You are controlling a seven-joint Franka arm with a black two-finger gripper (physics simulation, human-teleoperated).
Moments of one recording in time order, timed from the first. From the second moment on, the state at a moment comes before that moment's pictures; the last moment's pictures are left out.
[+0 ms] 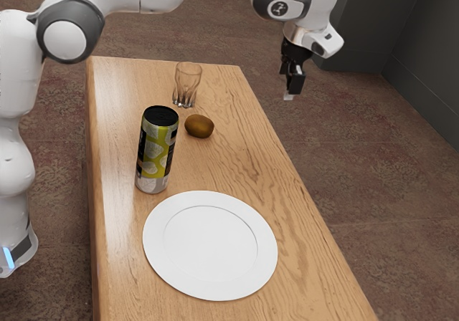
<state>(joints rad) 0.38 0.24 -0.50 -1.27 0.34 1.60 0.09</state>
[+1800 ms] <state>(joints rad) 0.82 -0.03 -0.57 -2.05 0.18 1.94 0.11</state>
